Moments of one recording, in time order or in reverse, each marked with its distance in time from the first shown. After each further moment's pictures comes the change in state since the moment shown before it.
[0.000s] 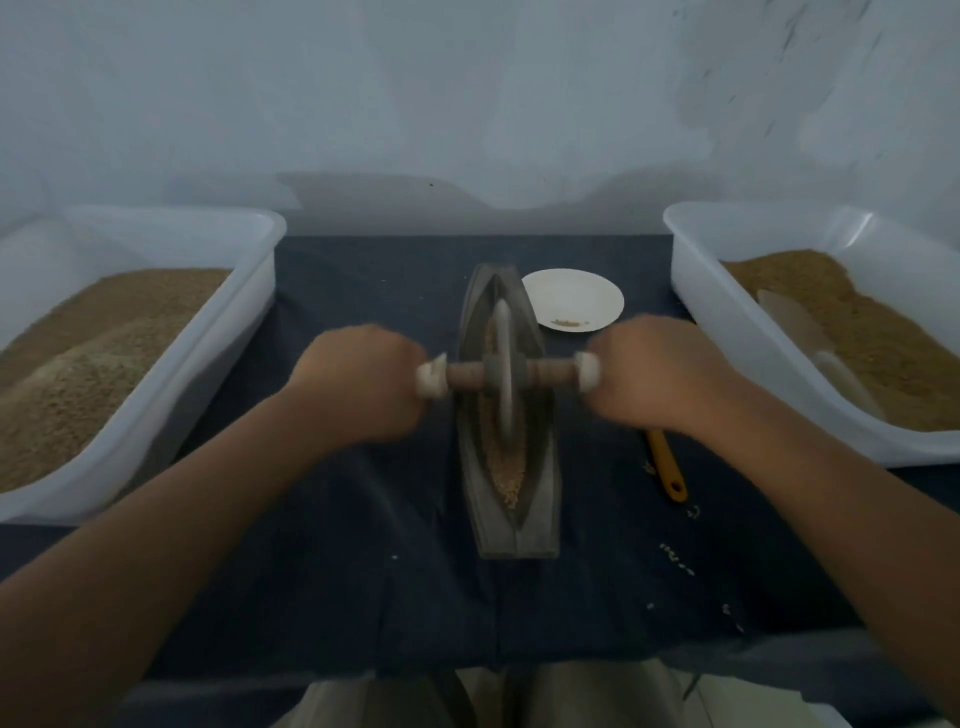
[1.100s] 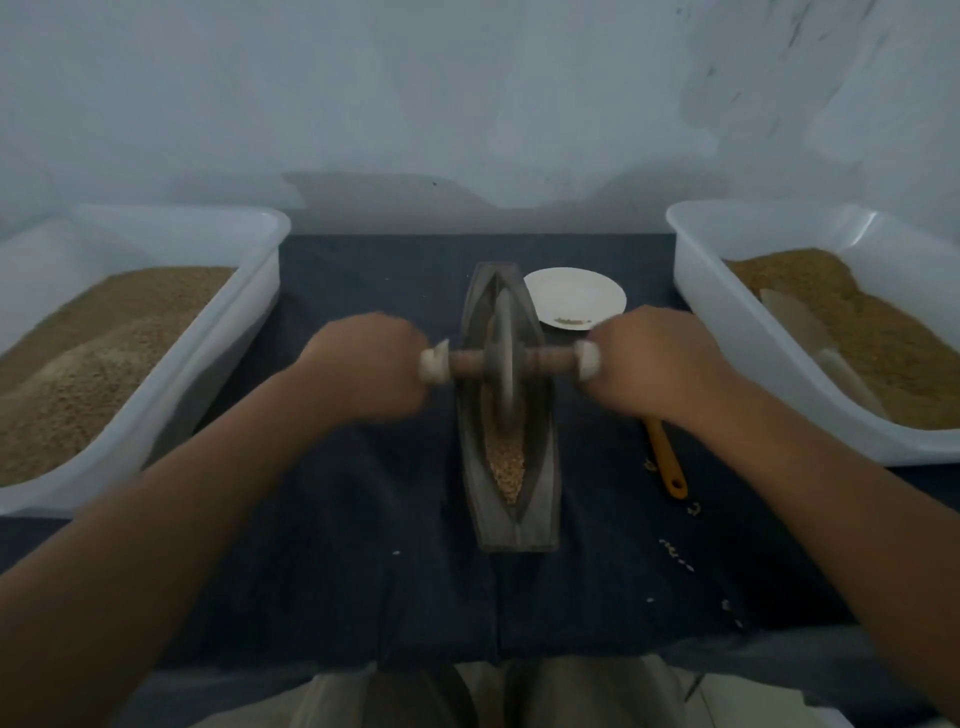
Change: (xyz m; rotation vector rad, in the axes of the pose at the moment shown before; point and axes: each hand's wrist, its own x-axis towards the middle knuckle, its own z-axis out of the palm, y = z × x) left_hand 0.013 -0.001 -0.009 -0.093 -0.139 -0.044; right_hand 0.011 0.003 0.009 -0.046 0.104 0.013
